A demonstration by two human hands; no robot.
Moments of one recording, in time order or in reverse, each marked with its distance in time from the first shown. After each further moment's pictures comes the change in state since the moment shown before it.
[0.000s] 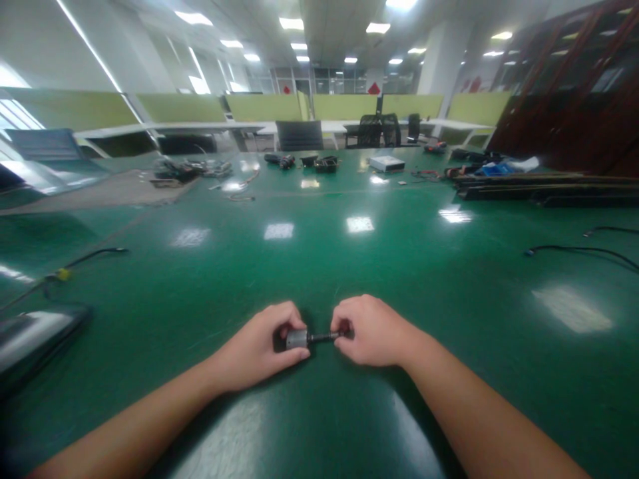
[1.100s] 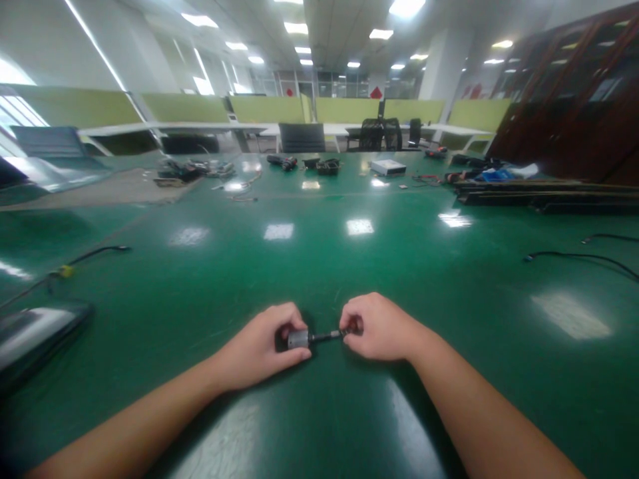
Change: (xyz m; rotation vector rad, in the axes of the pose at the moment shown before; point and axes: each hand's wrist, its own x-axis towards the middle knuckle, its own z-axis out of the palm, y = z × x) left_hand 0.001 0.002 -0.002 -0.010 0.003 0.005; right_hand -0.003 0.008 -0.009 0.051 -0.021 0.068
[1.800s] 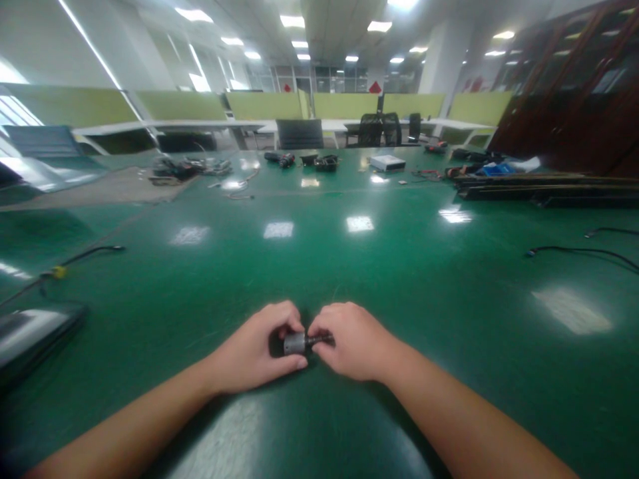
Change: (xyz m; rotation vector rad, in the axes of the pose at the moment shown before) left_hand 0.000 -0.003 0.003 0.007 0.013 0.085; right_hand 0.012 -0.020 0.033 -0.048 0.056 -0.120
